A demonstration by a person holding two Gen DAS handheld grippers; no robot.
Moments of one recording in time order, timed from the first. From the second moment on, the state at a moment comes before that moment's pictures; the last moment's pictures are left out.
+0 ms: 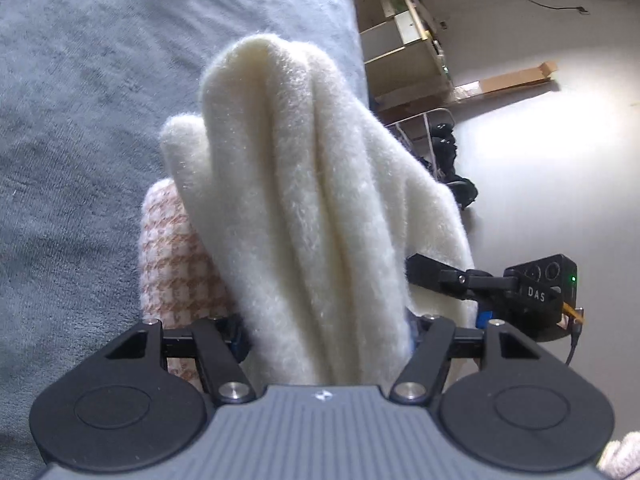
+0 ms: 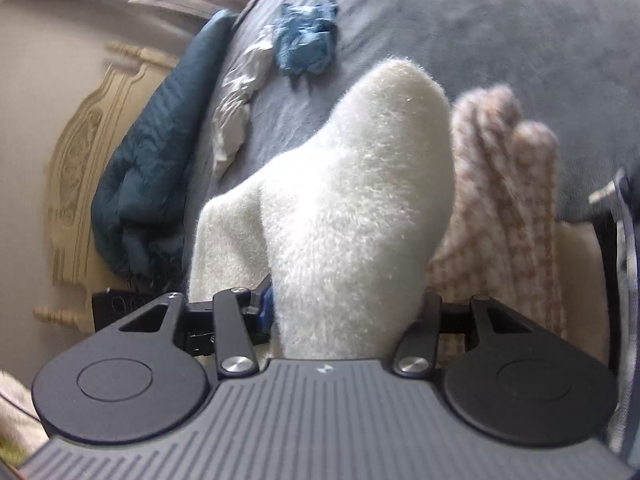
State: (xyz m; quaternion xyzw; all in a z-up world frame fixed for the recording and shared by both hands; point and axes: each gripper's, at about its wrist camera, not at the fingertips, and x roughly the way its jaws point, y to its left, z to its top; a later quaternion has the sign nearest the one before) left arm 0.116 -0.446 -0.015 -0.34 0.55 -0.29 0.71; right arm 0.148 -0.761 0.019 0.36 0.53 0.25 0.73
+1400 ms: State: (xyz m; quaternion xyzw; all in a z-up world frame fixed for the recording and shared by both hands) left arm 0.065 -0.409 -0.048 -0.28 0.60 -0.37 0.65; right arm 0.008 -0.787 -0.011 0.42 0.56 0.20 0.69
